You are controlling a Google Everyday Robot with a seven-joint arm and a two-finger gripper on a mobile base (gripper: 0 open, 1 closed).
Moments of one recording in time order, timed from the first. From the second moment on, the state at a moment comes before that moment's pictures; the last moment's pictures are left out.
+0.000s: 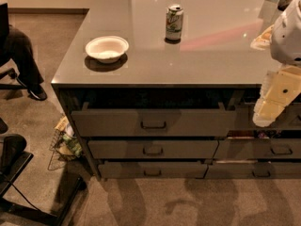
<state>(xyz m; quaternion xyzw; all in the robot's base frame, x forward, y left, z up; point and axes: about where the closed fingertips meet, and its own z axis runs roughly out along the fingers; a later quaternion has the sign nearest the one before) 0.438 -0.217 0.976 -0.60 0.78 -0.03 0.16</state>
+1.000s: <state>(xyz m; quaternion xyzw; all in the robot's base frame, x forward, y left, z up) 0.444 -0.210 0.949 -0.62 0.76 -0.05 0.19</state>
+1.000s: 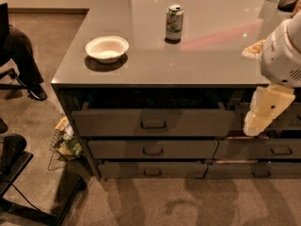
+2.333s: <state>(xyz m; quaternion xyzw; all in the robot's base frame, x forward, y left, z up) 0.484 -0.179 0.837 -0.61 0.76 -0.03 0.22</state>
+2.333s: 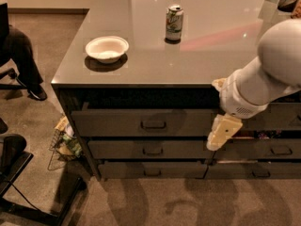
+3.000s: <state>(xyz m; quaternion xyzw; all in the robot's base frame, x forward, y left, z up) 0.529 -0.193 0.761 -0.61 0.77 0.00 0.20</state>
